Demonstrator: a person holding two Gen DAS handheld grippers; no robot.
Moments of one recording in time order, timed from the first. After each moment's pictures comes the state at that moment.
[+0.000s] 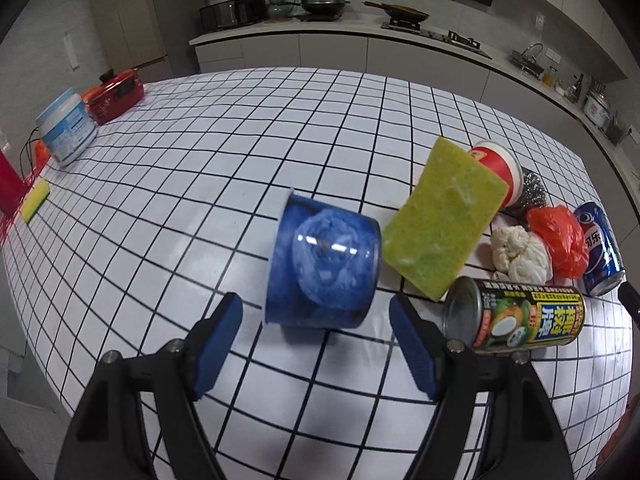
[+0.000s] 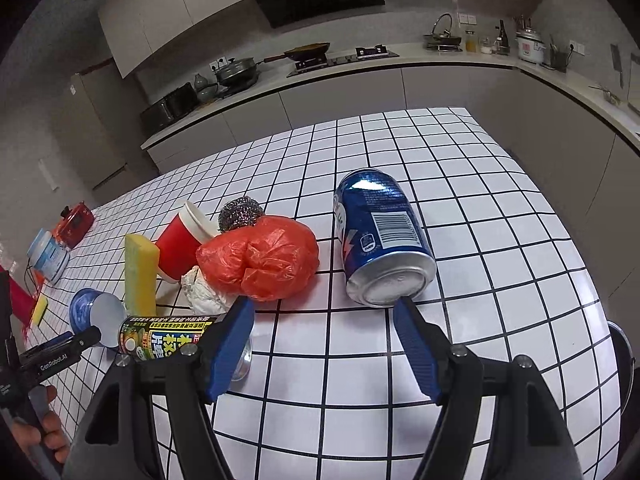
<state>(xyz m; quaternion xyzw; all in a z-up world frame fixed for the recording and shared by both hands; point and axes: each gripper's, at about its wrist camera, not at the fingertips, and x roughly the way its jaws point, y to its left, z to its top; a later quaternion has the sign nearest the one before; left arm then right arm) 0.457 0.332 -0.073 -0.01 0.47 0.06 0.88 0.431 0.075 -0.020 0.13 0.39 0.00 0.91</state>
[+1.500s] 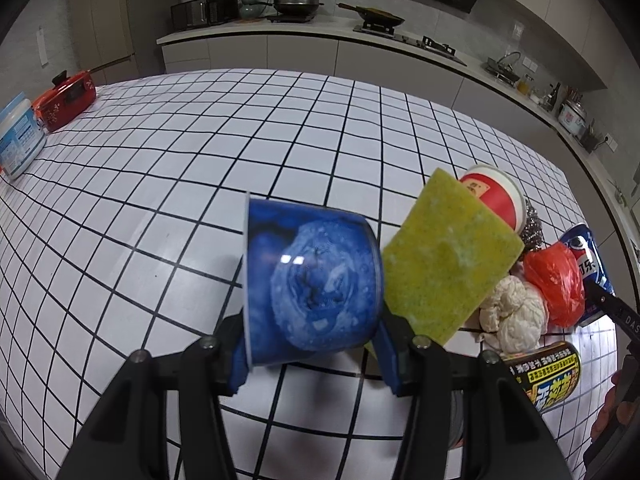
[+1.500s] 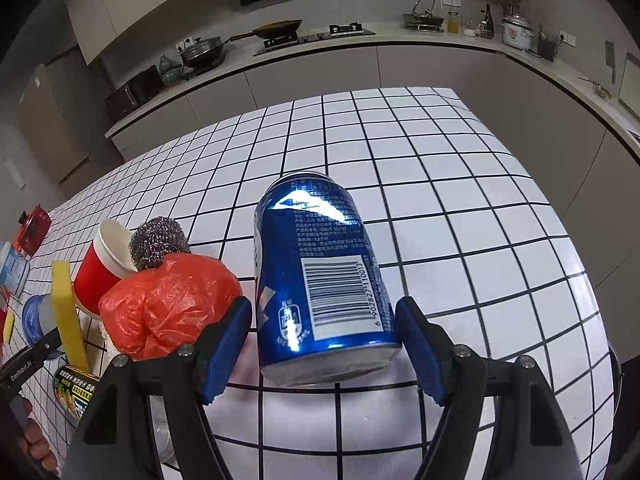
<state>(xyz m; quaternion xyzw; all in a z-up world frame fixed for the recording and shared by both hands) 0.502 0.318 -0.092 -0.05 0.47 0.00 0.88 0.510 0.044 -0.054 0.12 0.43 -0.04 0.89</state>
